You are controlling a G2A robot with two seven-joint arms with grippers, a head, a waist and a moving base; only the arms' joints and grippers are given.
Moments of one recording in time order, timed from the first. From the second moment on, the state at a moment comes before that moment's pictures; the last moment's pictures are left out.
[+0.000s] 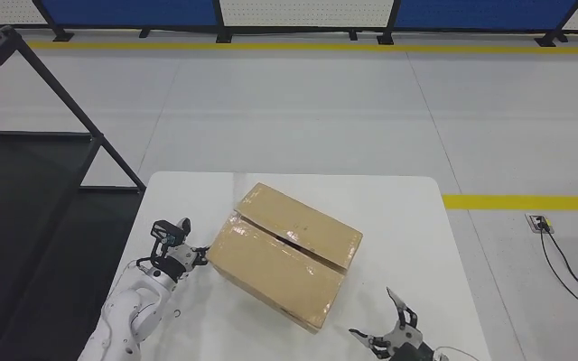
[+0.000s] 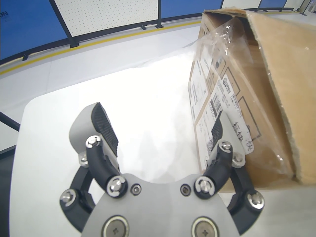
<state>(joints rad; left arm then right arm) 1.09 -1.14 -1.42 -1.27 1.29 -0.46 0.16 -1.63 -1.16 1.43 -1.69 -1.90 -0.30 -0.67</state>
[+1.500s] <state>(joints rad) 1.12 -1.15 -1.37 -1.28 1.27 -0.44 0.19 -1.62 -1.16 1.36 -1.63 -1.67 -0.39 -0.60</state>
